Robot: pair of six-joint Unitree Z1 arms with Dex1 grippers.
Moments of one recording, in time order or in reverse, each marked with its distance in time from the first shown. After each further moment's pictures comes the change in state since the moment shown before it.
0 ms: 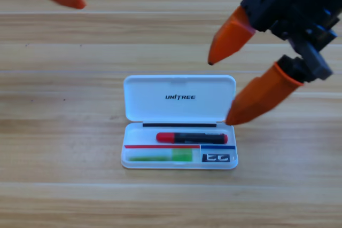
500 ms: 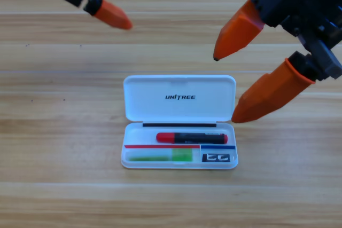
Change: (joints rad) arm 0 0.003 0.245 0.017 -0.184 -0.170 -0.013; arm 1 0.000 -0.039 0.033 -0.022 0.000 0.015
